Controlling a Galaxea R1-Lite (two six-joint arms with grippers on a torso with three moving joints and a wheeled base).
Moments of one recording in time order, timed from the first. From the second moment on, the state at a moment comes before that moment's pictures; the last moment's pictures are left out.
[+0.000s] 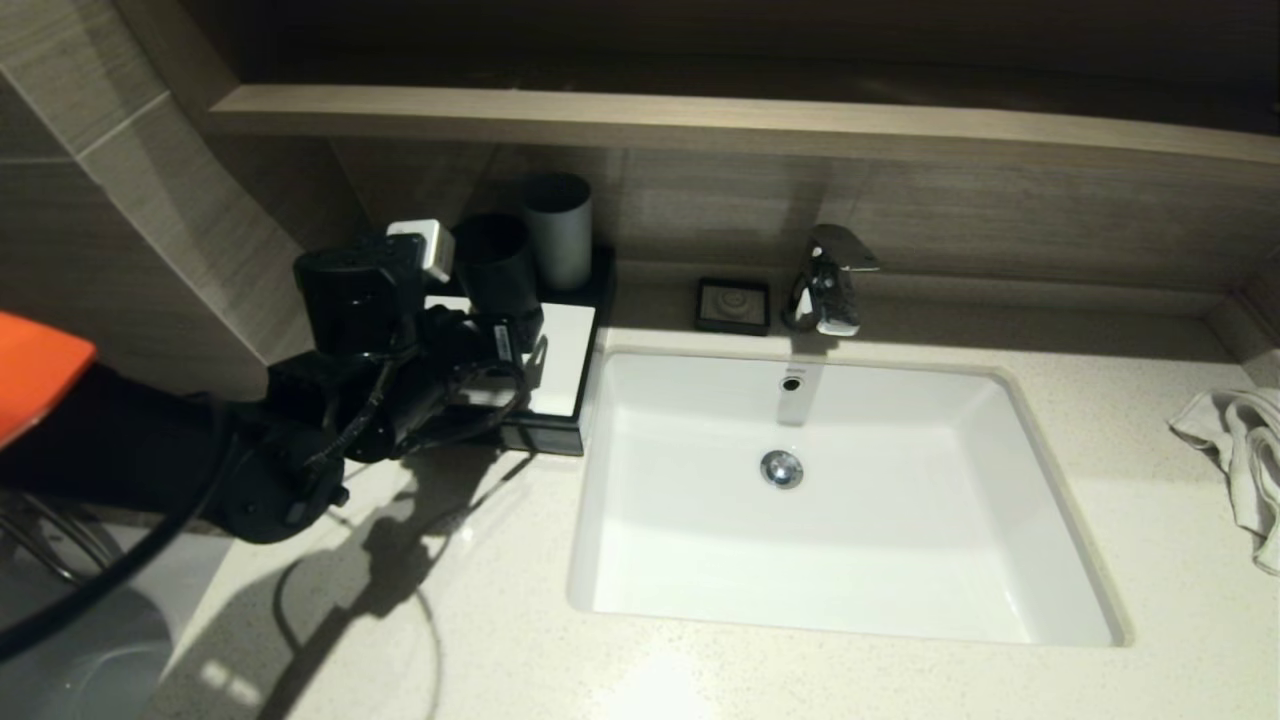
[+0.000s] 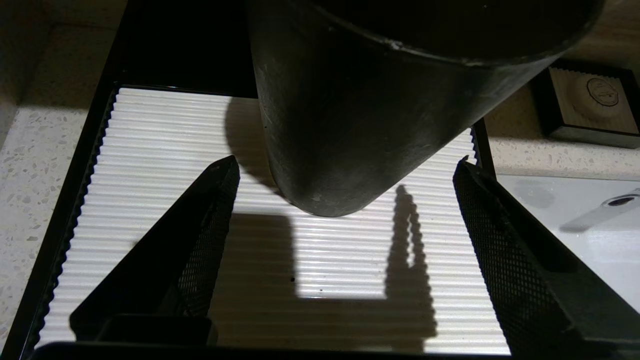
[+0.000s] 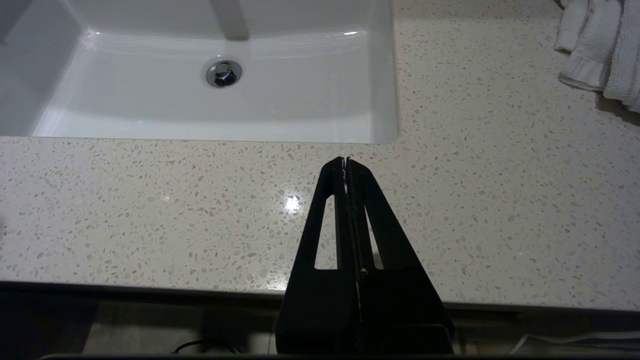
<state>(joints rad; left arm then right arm) -0.41 1.85 -0.99 -0.82 0.22 -0.10 0.00 0.00 0.00 0.00 -0.01 0.04</state>
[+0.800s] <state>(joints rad) -0.41 1.89 -1.04 -0.83 0.21 -0.10 0.00 0.00 0.00 0.00 -0.01 0.04</state>
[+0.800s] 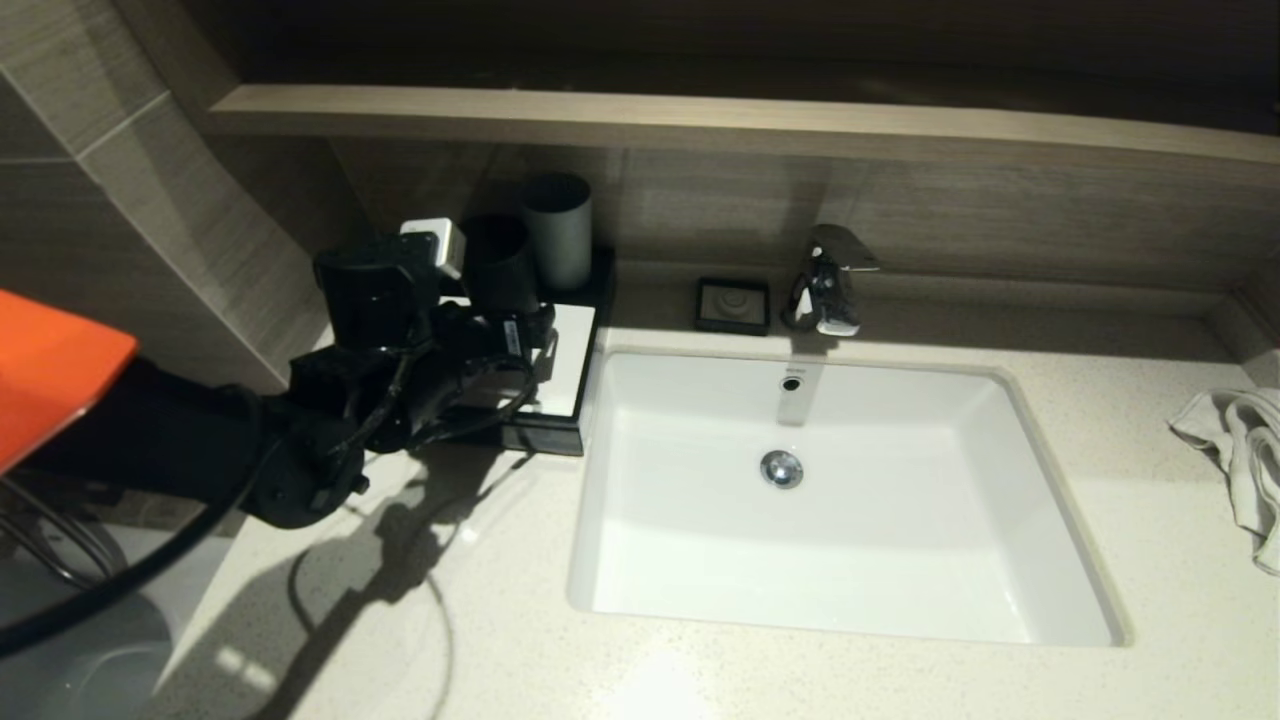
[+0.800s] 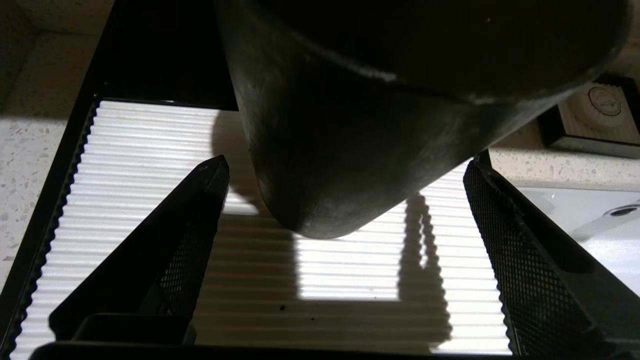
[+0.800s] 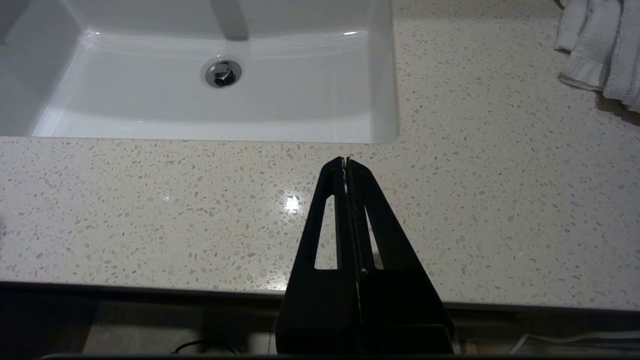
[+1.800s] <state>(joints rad) -0.41 1.93 -1.08 -0.83 0.20 -0.08 0.00 0.00 0.00 0.00 -0.01 0.04</state>
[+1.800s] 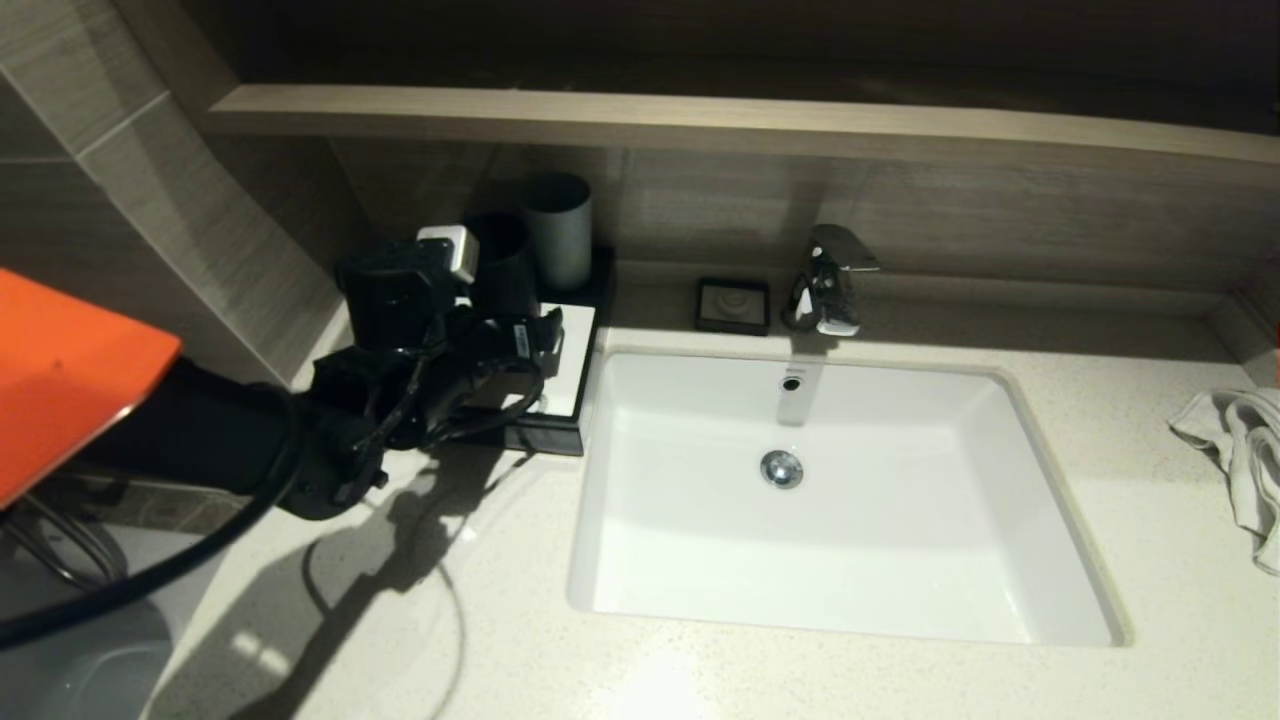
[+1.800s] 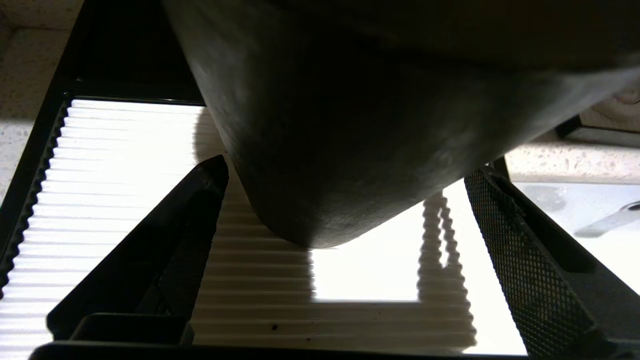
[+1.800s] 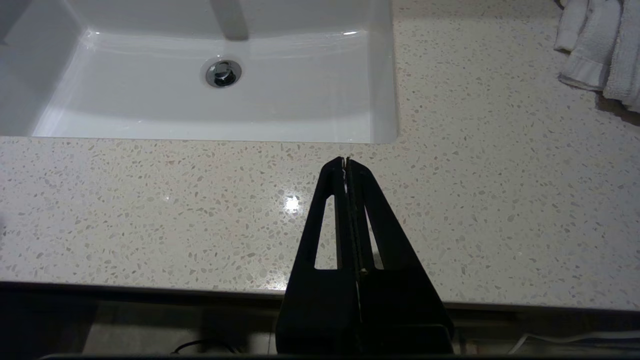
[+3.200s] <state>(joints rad) -0.41 1.96 -1.08 -0.89 0.20 0.03 0.00 0.00 0.00 0.00 -0.01 0.04</state>
